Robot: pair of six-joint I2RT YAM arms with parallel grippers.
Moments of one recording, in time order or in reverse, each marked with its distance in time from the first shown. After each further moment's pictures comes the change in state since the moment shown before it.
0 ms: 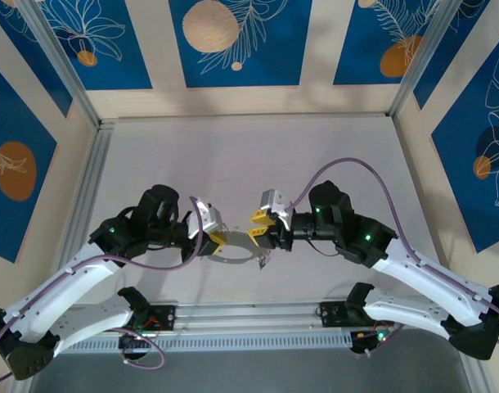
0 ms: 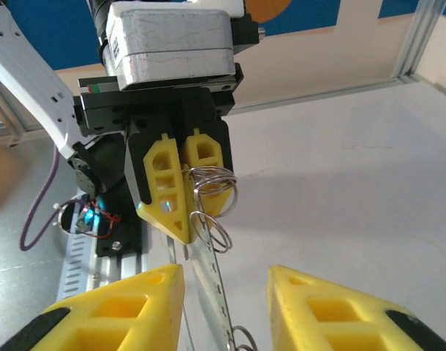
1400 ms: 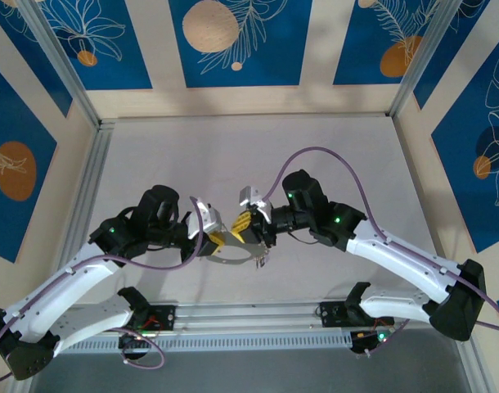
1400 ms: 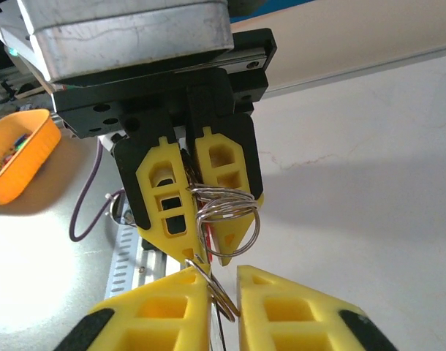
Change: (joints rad) left arm 0.000 -0.001 0.000 -0.015 -0.012 0.000; right arm -0.046 0.214 0.044 0.070 -0.217 0.039
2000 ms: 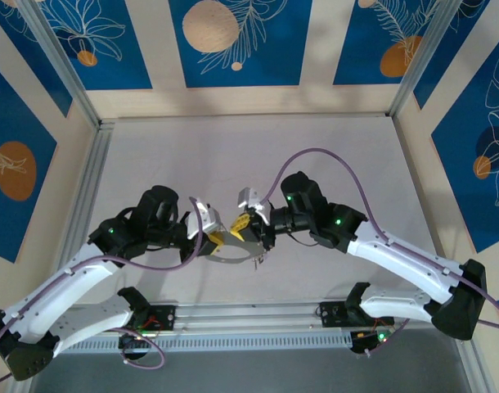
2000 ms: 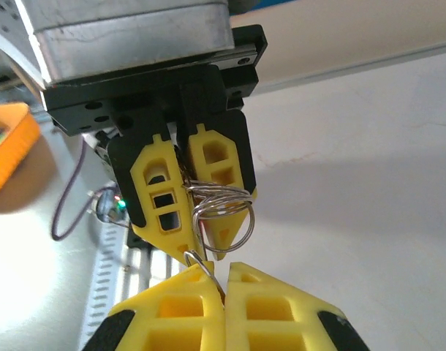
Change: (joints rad) left arm 0.000 -0.002 0.000 -0.014 -0.025 0.012; right arm 0.059 -0.006 0.033 -0.064 0.137 -0.065
